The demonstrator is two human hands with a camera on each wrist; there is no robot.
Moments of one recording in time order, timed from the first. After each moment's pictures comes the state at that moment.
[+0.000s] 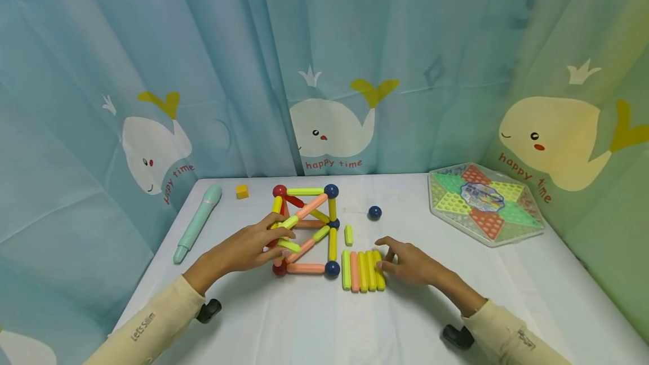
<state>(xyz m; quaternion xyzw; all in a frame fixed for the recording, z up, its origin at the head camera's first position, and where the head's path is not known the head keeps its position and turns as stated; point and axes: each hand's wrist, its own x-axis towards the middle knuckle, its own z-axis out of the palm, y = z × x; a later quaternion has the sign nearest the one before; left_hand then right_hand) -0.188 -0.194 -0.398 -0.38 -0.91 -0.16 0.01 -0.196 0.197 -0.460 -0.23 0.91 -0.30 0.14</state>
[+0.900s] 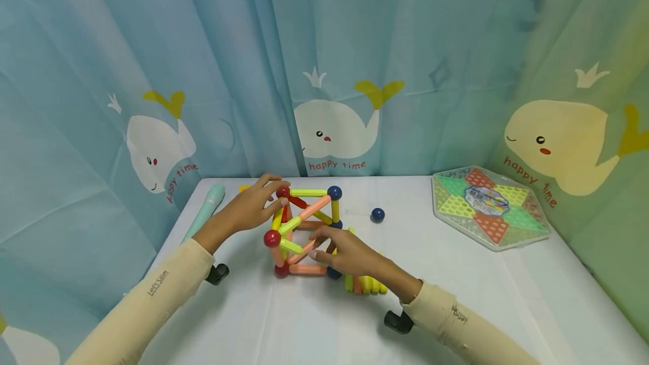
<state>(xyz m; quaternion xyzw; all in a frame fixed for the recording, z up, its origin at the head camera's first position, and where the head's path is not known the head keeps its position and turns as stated) -0.246 -0.195 -0.364 -0.25 -0.95 -0.18 0.03 -0.199 0.073 -0.421 -0.34 0.84 -0.41 0.12</state>
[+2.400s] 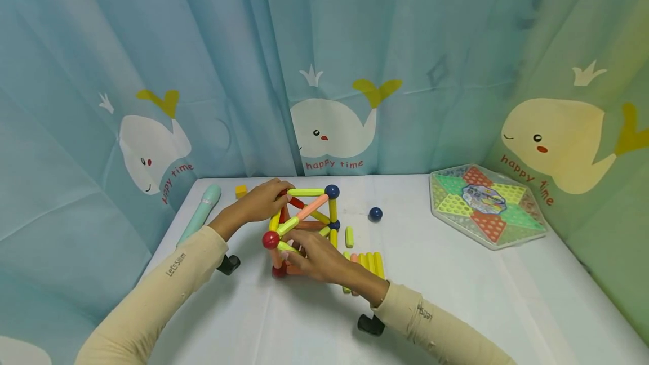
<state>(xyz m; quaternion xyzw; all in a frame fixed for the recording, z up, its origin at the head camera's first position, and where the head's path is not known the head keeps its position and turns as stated) -0.281 -0.176 -0.375 -0.25 -0.95 -0.20 -0.04 -0.192 0.023 -0.423 -0.38 0.84 -0.39 0.04</state>
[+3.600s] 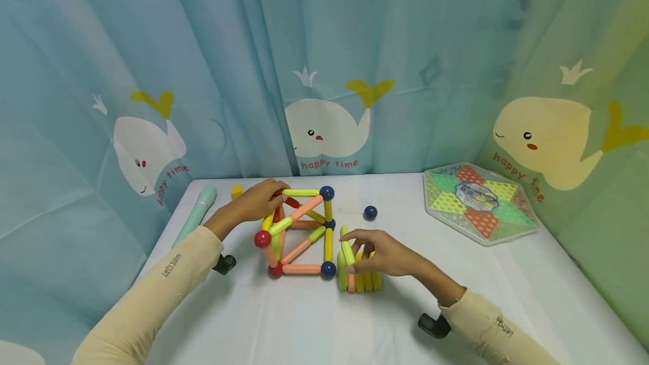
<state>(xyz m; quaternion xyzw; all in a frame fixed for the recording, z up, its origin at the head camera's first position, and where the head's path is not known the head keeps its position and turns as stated) -0.283 -0.175 -0.376 -0.24 -0.95 -0.19 -0.06 -0.199 0.159 -0.428 -0.32 0.82 -0.43 0.17</state>
